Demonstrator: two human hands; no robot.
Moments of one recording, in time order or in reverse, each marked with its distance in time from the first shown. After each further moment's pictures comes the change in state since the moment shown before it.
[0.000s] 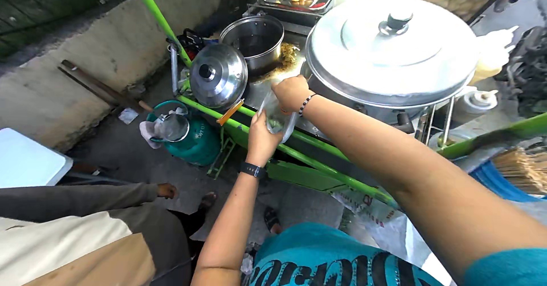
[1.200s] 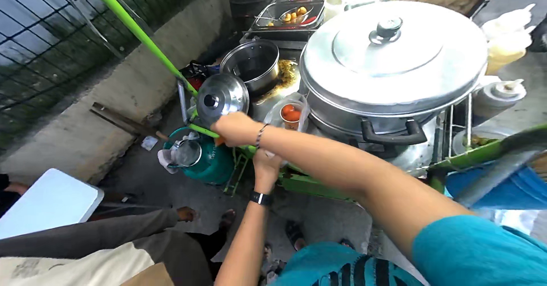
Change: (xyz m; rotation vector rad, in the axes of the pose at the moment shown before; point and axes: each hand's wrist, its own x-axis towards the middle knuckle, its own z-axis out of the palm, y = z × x) left_hand -0.002 -0.024 0.018 -0.411 0.102 -0.170; right_hand 0.025 -0.099 -0.022 0.368 0.306 -0.631
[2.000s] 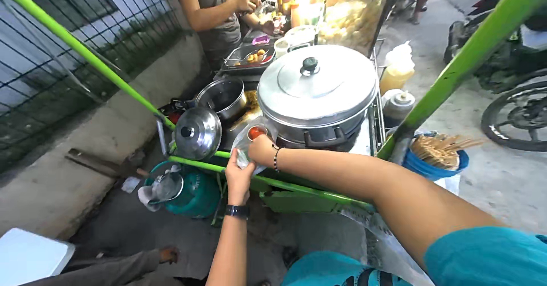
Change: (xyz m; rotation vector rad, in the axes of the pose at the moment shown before) left_hand 0.000 0.029 0.012 -0.153 -0.053 0.101; right_hand -0.135 0.025 -0.011 -0.379 -0.377 0.394
